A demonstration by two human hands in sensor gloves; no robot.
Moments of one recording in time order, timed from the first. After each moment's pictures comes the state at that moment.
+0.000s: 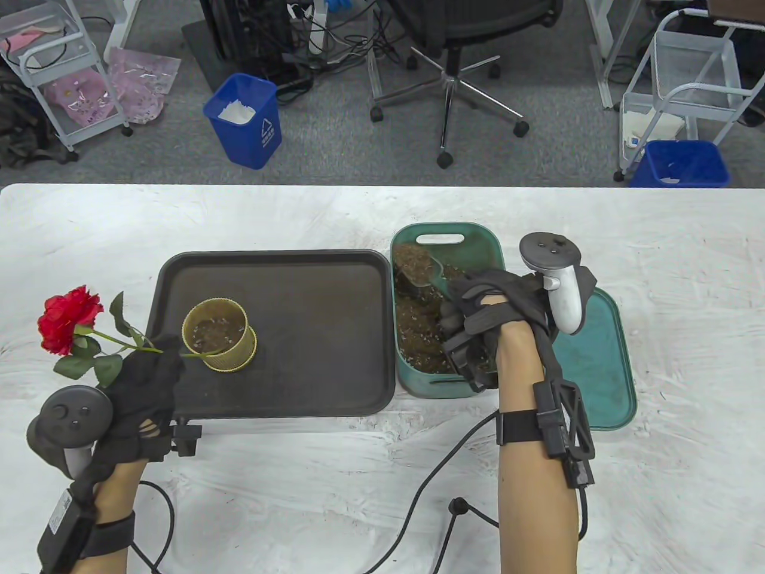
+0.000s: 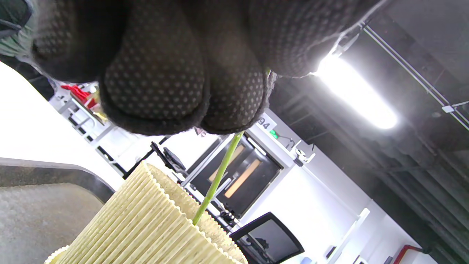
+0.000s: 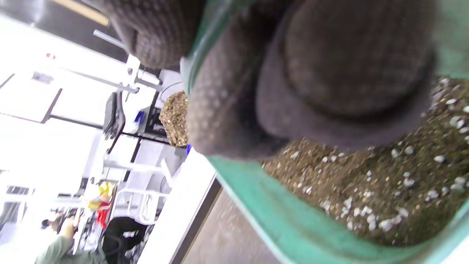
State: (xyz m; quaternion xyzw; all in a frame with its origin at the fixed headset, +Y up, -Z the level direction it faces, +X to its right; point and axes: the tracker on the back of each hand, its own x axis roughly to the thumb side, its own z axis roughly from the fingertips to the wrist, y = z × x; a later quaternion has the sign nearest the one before) left_hand -0.373 -0.672 -0.209 0.22 0.03 0.37 0.90; right_hand 0.133 -0.601 -0.324 -0.14 0.23 0.81 0.53
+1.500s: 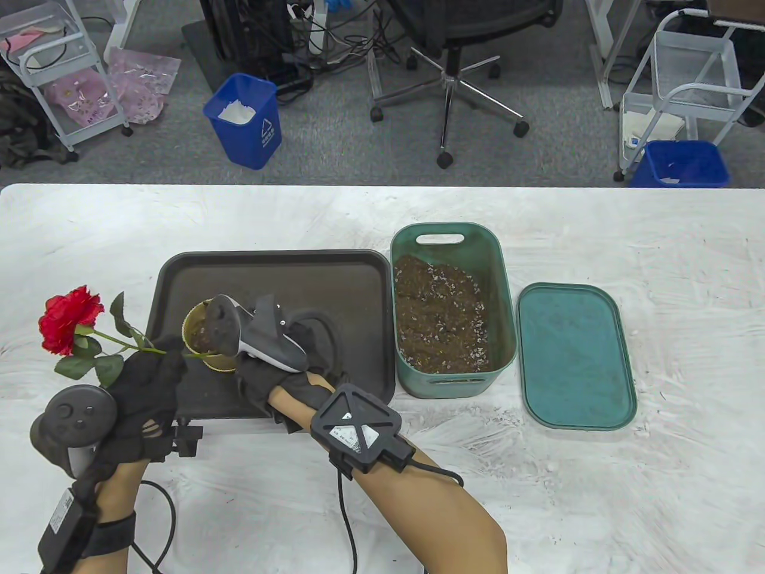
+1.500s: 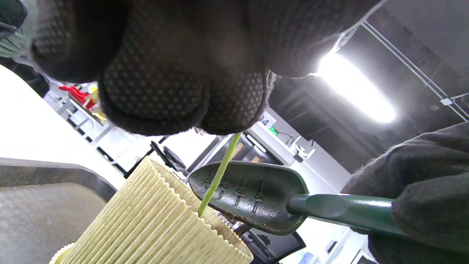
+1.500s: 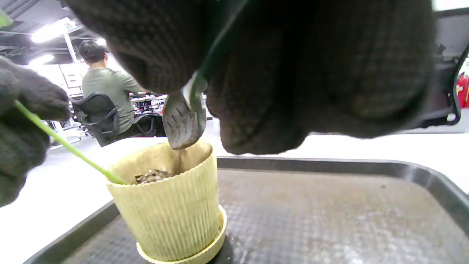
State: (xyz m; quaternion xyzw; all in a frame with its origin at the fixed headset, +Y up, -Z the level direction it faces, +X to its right) left_hand -0.371 -0.673 -0.210 0.22 0.03 0.36 0.91; right_hand -0.159 -0.602 -0.278 0.17 0.02 0.98 0.09
